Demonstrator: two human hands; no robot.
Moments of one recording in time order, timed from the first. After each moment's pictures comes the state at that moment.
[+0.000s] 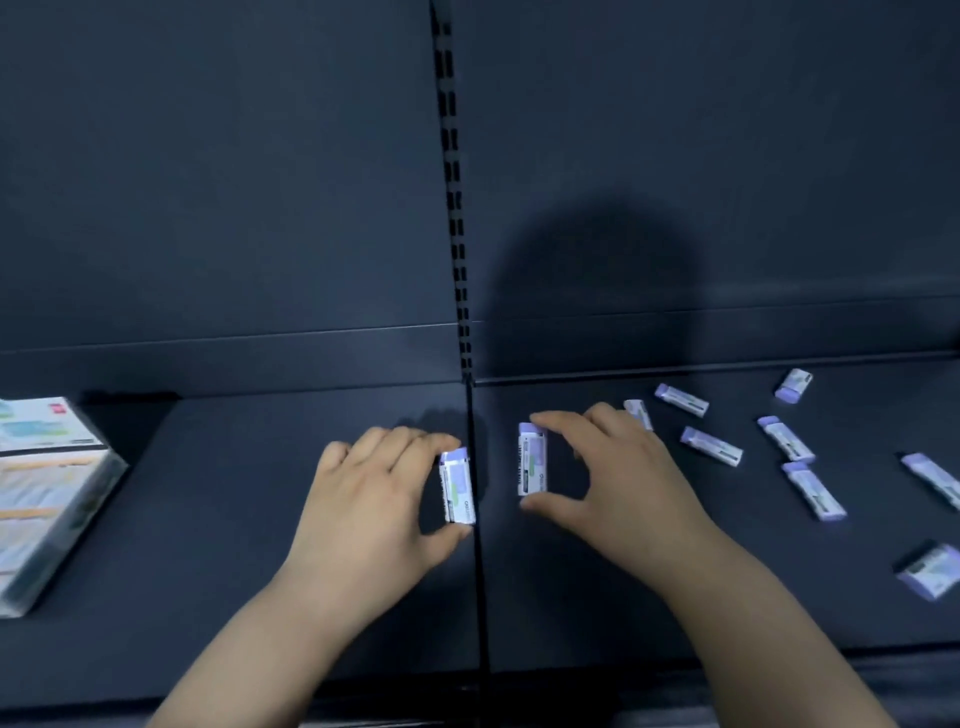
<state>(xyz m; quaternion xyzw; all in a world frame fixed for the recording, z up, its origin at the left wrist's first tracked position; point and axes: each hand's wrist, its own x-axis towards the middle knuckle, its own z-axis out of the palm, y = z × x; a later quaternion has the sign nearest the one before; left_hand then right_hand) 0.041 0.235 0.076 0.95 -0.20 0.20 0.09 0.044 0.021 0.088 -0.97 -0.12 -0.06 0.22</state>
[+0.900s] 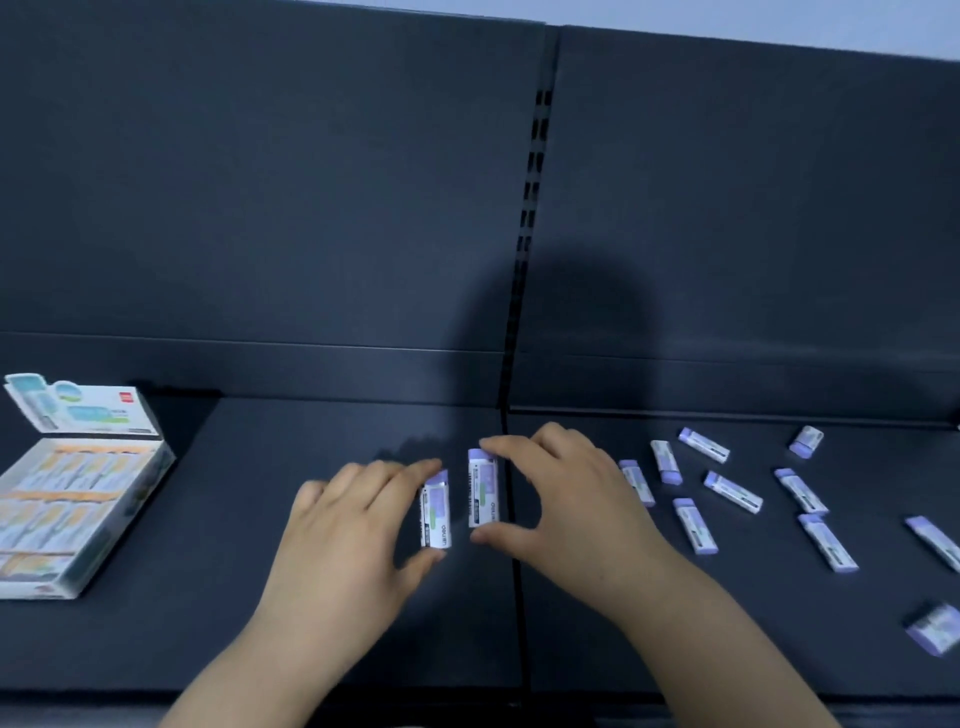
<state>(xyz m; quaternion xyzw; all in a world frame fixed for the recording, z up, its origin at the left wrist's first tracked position) 0.016 0.292 0.081 0.95 -0.16 0.24 0.11 0.036 0.098 0.124 -0.96 -0.20 -0.04 0.19</state>
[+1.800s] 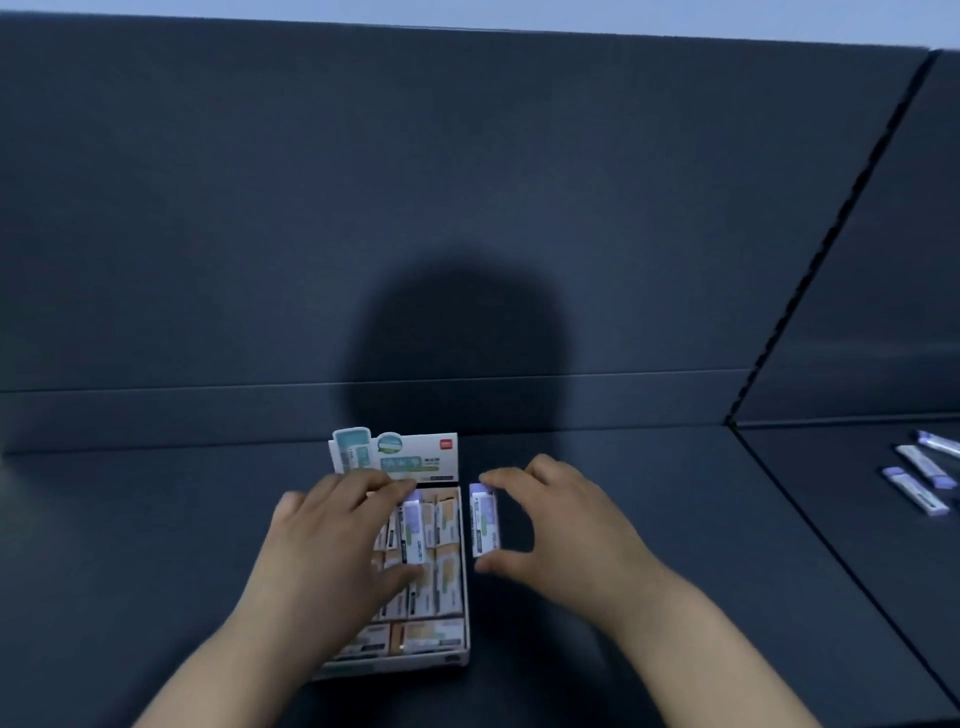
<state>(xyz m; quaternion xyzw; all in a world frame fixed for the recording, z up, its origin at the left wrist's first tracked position) 0.070 0.623 0.074 0.98 -0.16 0.12 0.06 0.071 0.410 0.099 -0.97 -0.18 0.00 0.19</state>
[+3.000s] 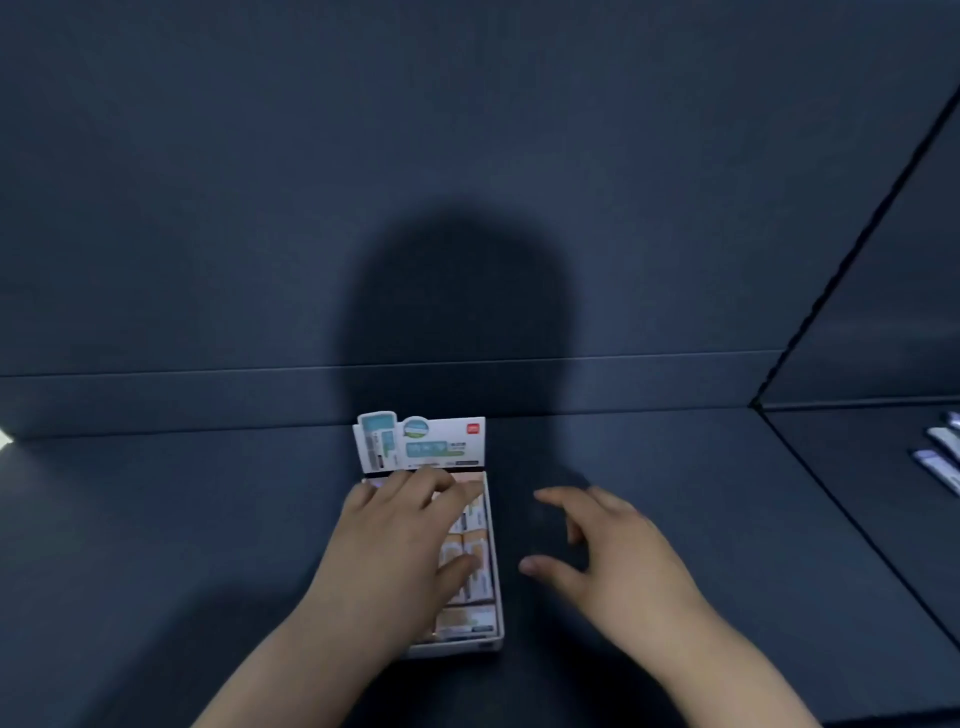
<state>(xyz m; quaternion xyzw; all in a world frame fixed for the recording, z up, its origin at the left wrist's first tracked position) 0.074 0.611 0.057 0.95 -0.24 0.19 0.06 0.052 0.407 0.069 -0.97 -0.07 0.00 0.25</state>
